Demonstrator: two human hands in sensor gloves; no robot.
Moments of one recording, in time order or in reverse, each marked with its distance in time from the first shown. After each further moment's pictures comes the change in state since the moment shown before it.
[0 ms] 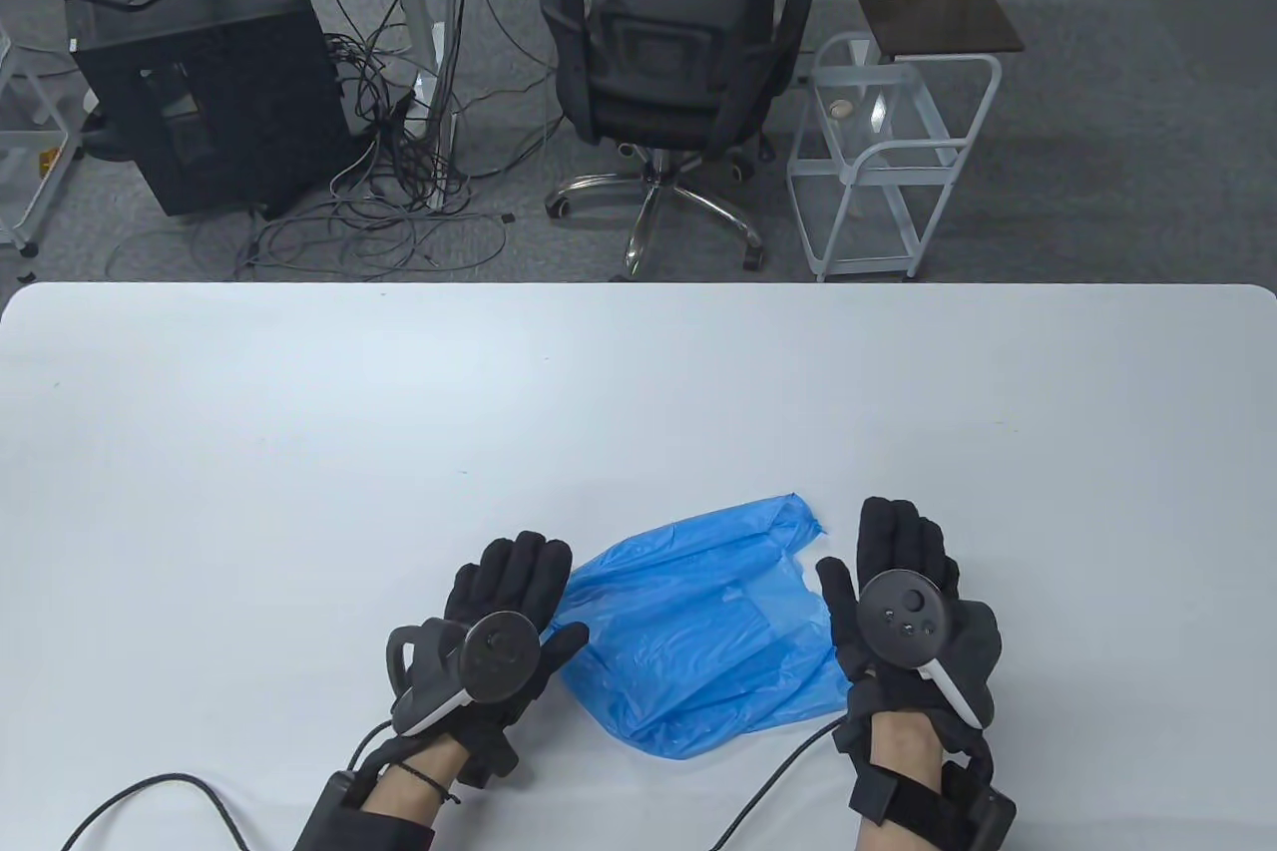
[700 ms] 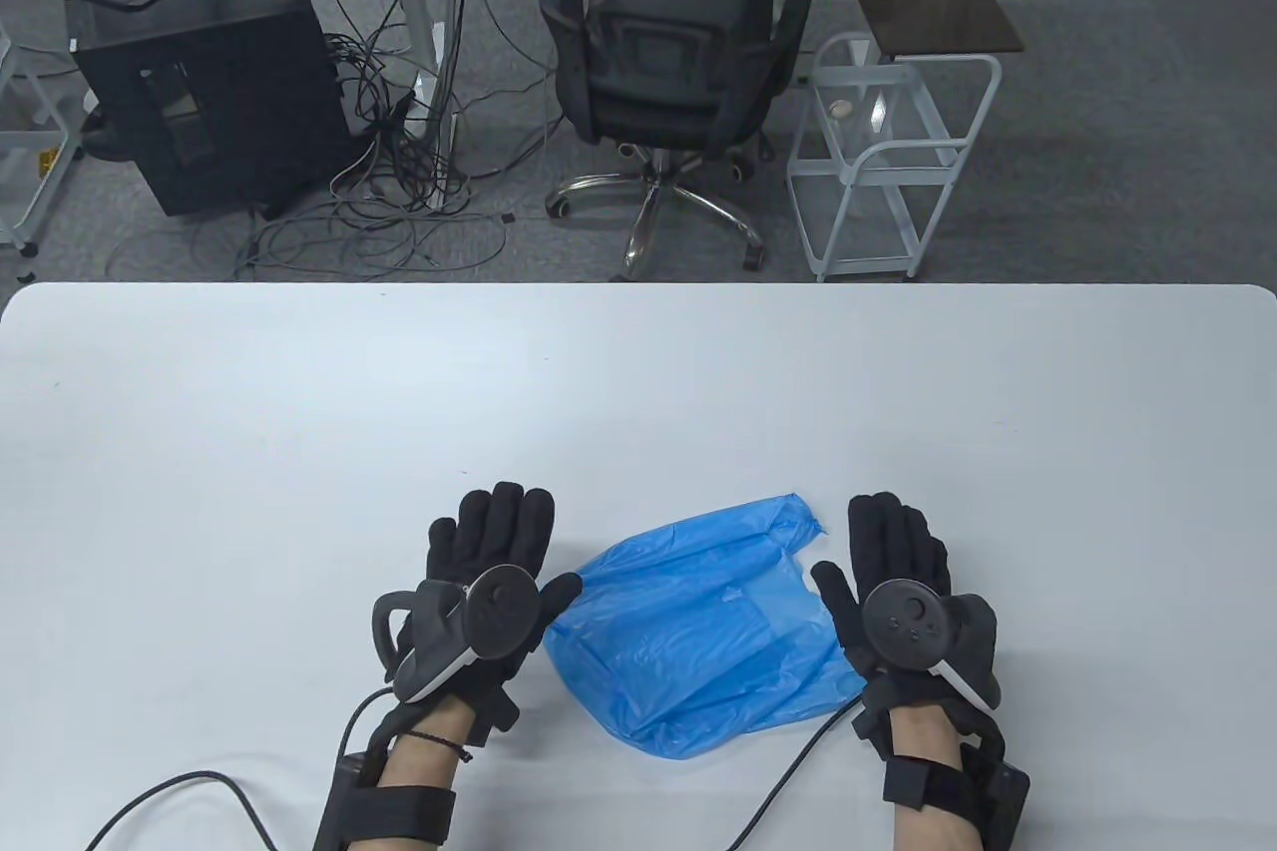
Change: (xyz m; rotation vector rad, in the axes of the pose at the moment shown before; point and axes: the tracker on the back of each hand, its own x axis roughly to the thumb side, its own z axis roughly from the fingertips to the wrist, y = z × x) left_hand 0.001 0.044 -0.021 0.073 0.141 -0.061; right_hand -0.028 0.032 -0.012 -0.018 -0.195 0.019
